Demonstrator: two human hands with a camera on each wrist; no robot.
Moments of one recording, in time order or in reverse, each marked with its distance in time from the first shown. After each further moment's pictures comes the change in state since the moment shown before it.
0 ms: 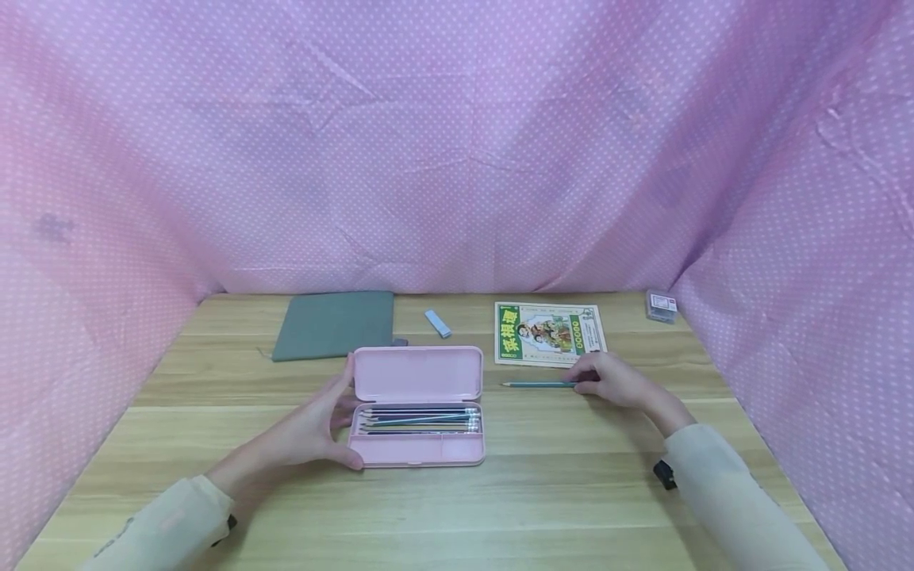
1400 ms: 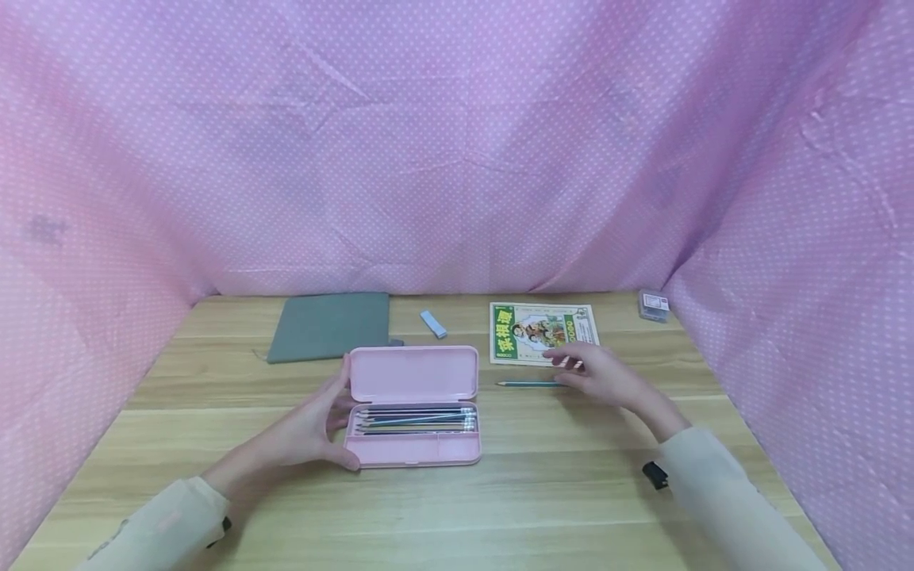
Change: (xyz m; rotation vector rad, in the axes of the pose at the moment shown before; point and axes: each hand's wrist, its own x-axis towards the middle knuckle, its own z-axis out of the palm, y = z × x) left_hand -0.001 -0.002 0.000 -0.009 -0.002 0.025; right_hand 0.006 -0.038 0.001 -0.021 0.152 -0.074
